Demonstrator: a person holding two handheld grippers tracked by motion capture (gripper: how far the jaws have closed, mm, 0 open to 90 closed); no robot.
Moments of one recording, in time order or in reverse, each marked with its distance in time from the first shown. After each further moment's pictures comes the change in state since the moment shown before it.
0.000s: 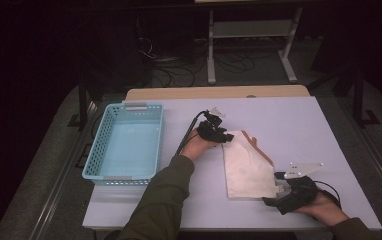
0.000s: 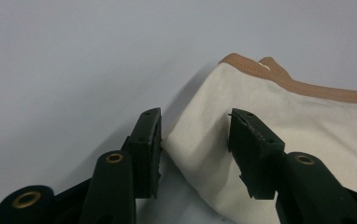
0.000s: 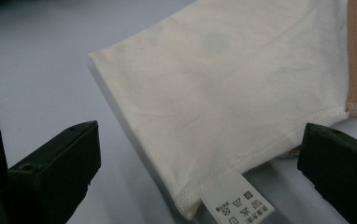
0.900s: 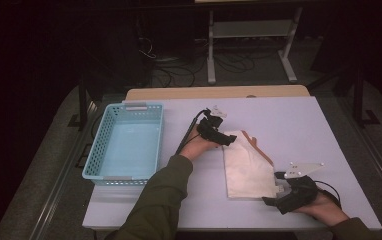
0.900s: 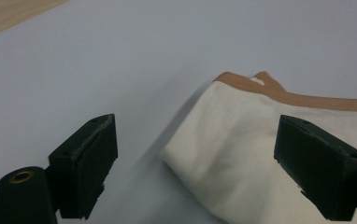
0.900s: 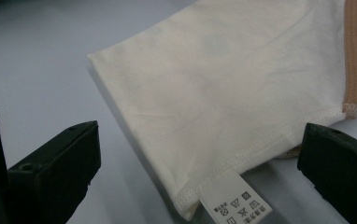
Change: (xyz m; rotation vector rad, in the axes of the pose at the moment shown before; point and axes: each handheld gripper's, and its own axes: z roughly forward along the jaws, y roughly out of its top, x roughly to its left) left arm -0.011 0.006 -0.013 -0.032 0.101 0.067; right arm 0.000 0.001 0.000 -0.003 0.000 0.004
